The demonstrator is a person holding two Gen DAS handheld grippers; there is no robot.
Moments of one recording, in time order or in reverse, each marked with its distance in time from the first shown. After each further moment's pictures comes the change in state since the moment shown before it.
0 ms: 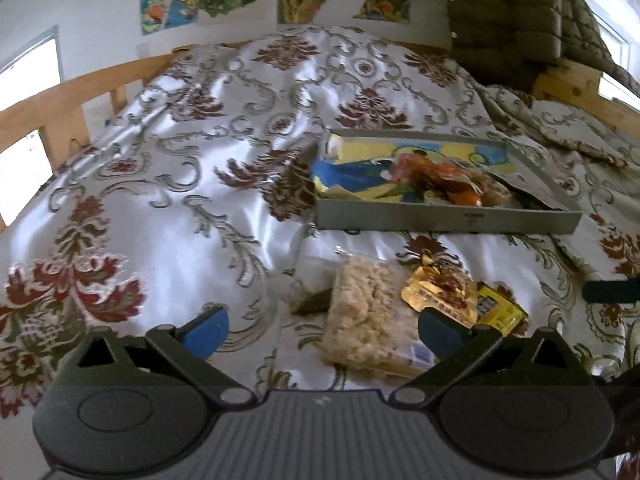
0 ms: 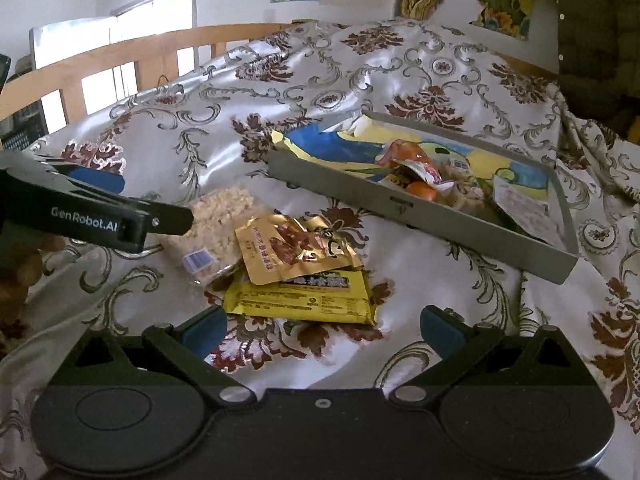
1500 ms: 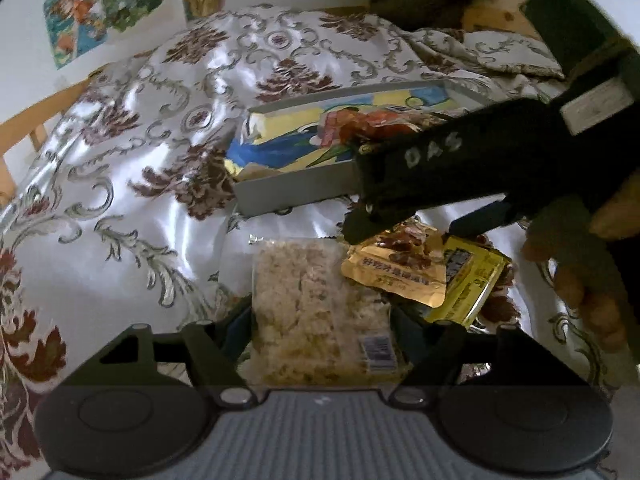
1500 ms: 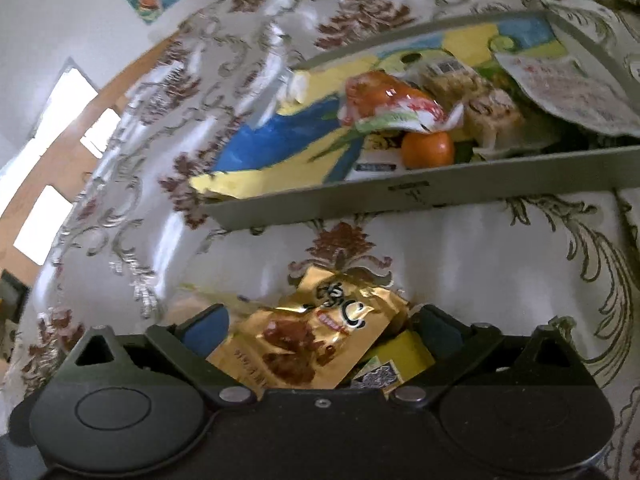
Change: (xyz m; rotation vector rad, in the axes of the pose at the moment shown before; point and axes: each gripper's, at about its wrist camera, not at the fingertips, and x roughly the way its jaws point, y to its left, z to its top) left arm 0.040 -0.034 -0.005 0.221 0.062 -0.086; right arm 0.109 -0.044 0.056 0.573 0.172 0.121
